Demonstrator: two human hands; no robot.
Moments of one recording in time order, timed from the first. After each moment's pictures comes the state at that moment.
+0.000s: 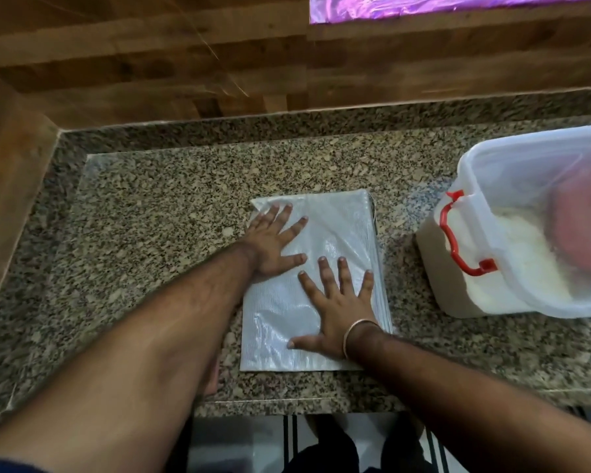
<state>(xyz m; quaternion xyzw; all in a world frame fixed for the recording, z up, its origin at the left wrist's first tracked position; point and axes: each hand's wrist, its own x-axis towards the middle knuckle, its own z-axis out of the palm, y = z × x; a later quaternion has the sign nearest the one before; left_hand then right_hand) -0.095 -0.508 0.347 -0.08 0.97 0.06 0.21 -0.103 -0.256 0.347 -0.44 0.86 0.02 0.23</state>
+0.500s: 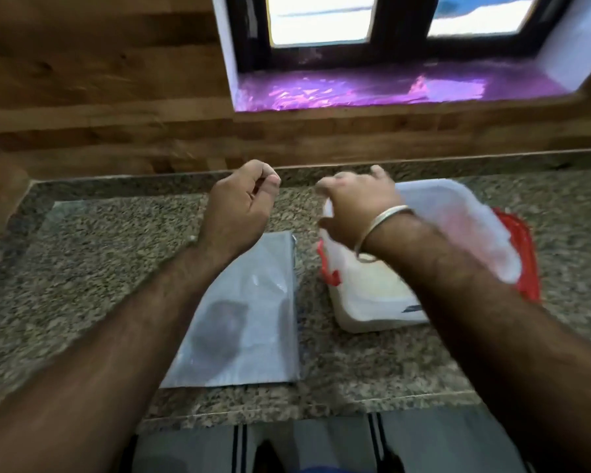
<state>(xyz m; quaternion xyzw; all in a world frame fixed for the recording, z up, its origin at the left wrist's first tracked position) -0.140 -0.327 0.582 -0.16 0.88 0.32 -0.32 -0.250 -0.159 0.628 -0.44 0.90 0.00 -0.02</state>
